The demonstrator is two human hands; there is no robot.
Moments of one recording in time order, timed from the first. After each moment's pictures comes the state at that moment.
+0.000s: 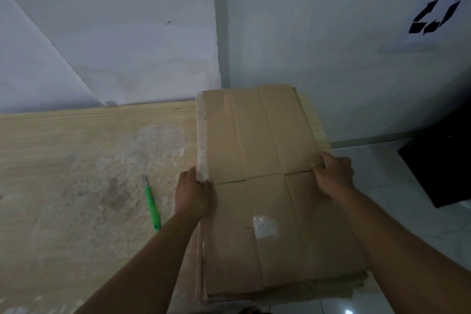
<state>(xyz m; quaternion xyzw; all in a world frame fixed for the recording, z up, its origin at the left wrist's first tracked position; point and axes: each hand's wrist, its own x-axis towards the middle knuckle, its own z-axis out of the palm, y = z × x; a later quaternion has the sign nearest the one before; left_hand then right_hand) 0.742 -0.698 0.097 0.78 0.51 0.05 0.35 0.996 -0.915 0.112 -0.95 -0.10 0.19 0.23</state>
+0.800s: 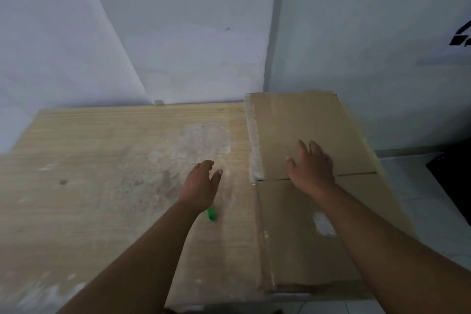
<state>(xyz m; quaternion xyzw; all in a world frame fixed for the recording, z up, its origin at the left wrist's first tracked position) 0.648 -0.616 0.115 0.85 0.41 0.06 0.32 0.870 -0.788 0.140 -0.94 -0.30 0.11 0.08</state>
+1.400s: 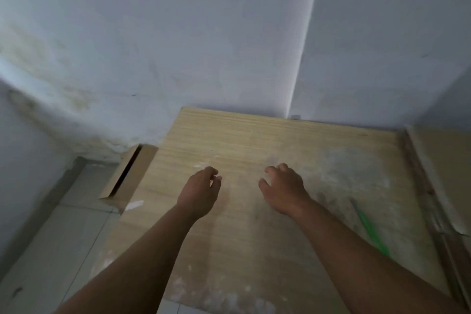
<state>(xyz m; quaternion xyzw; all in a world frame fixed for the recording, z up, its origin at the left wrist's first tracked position) 0.318 -0.343 0.141 0.81 0.49 0.10 0.30 0.517 -0.454 0.157 -0.84 -0.49 0.20 0.07</state>
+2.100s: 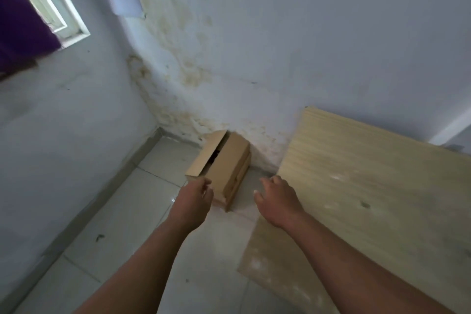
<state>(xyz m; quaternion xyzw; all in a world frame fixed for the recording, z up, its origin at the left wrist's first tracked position) -0.042 -0.211 0.108 0.71 0.62 0.14 0.31 0.181 -0.255 0.117 -0.76 -0.61 0.23 0.02</state>
